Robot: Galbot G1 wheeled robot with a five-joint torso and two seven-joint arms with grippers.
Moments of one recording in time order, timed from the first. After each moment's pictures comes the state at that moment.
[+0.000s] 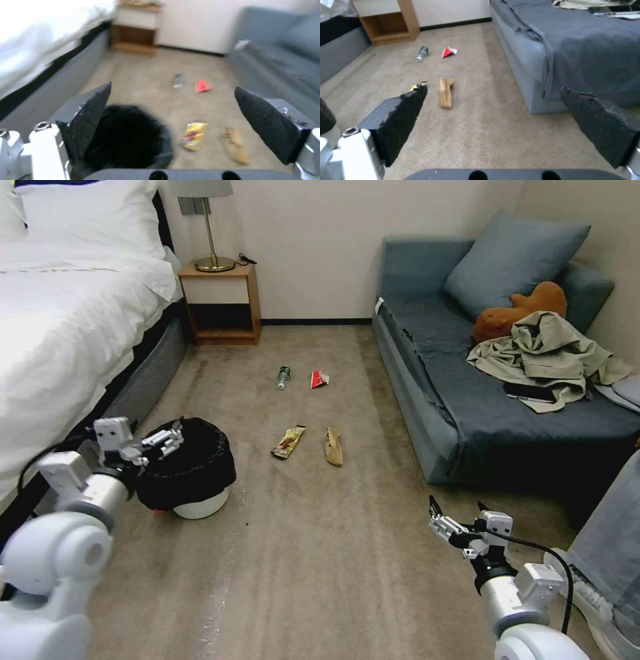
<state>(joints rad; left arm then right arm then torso) 1.24 -1.07 -0.87 -2.19 -0.80 0.66 -0.21 -1.69 1.44 0.62 2.25 0.28 -0.26 0.05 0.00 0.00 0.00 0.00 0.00</state>
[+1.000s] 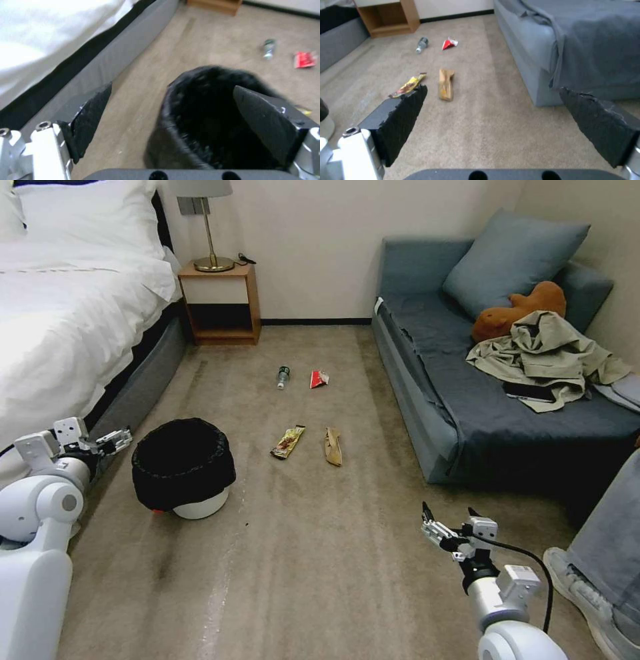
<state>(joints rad) 1.01 -1.01 -0.80 -1.68 -0.71 0.67 -0.27 -1.63 1.44 0.58 2.12 0.26 -0.21 0.05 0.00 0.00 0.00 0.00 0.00</state>
